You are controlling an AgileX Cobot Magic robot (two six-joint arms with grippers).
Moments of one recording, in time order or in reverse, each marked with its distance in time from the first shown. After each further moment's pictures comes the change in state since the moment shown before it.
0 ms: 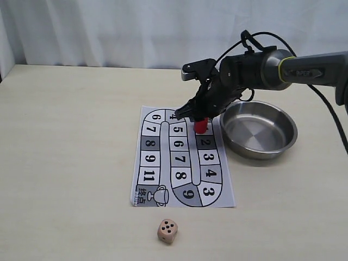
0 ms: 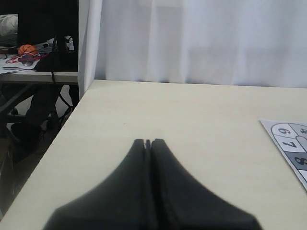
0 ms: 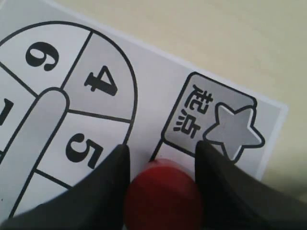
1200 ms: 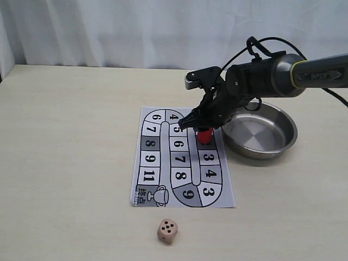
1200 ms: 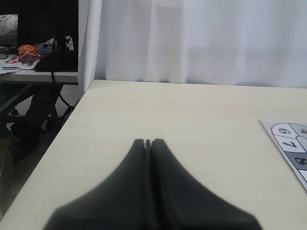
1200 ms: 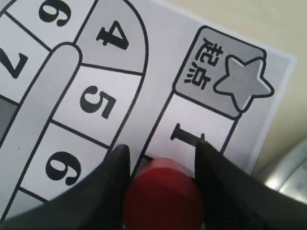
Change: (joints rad) left arm 0.000 0.000 0.000 0.000 0.000 0.000; right arm 0.012 -0.092 0.171 0.001 -0.060 0.022
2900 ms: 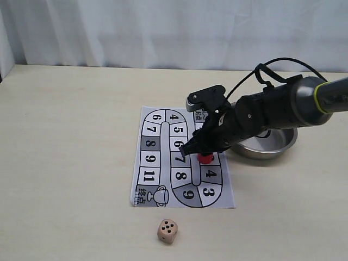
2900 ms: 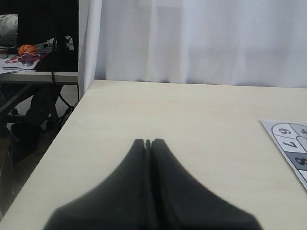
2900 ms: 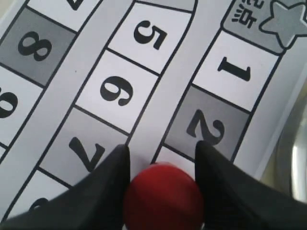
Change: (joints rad) left arm 0.000 0.000 0.000 0.000 0.000 0.000; right arm 0.068 -0.169 0.346 0.026 -0.238 -0.024
